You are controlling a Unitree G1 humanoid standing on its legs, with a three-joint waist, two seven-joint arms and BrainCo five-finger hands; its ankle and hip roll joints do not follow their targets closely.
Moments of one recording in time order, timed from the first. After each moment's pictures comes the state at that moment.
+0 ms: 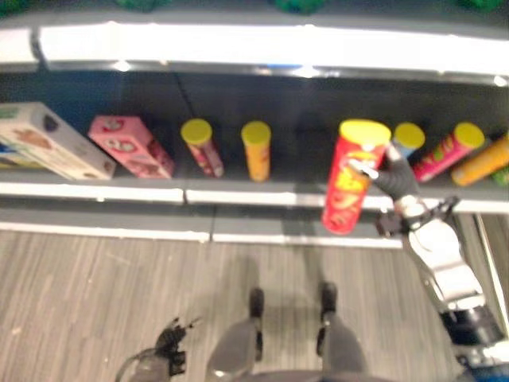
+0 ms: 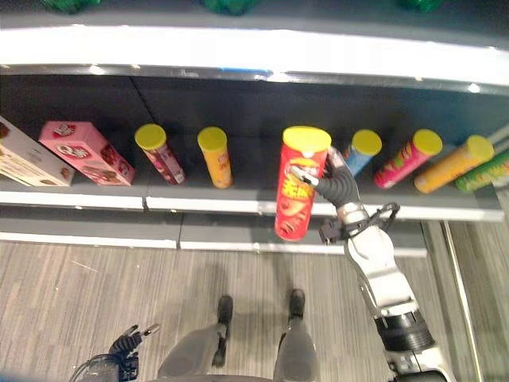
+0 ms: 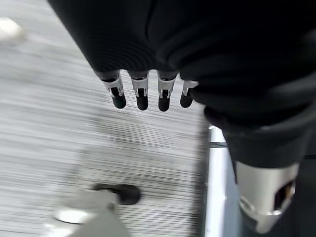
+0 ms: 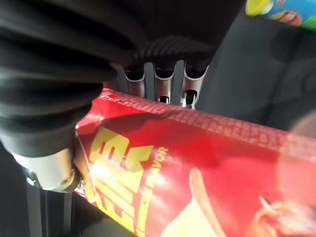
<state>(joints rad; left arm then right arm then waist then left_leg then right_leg) 0.11 0.30 -0.04 0.92 -0.29 -0.01 0.01 -0.18 -0.49 0.11 -0.16 0.23 -0.07 0.01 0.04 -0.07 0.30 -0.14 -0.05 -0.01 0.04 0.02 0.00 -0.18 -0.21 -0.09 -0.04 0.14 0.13</state>
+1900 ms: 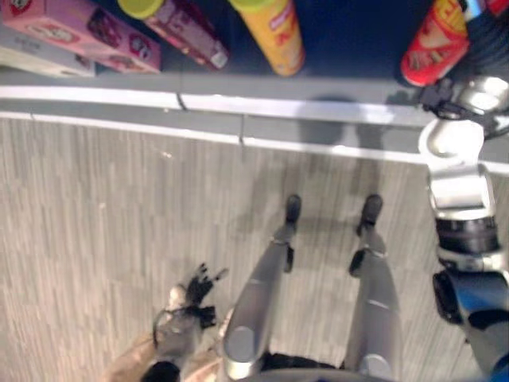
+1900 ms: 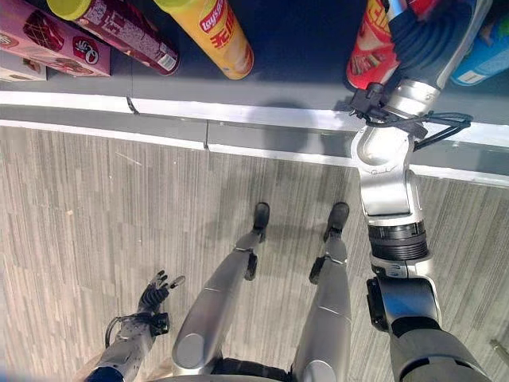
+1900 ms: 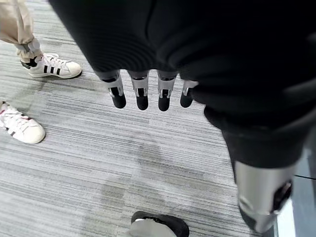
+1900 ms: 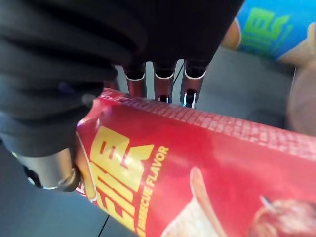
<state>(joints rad) 0.03 0.26 -0.20 0.67 -0.42 -0.09 0.17 -0.83 -0.48 -0.01 -0.04 -0.36 0.01 -0.72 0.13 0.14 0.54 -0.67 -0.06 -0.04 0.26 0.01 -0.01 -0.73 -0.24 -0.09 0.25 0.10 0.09</state>
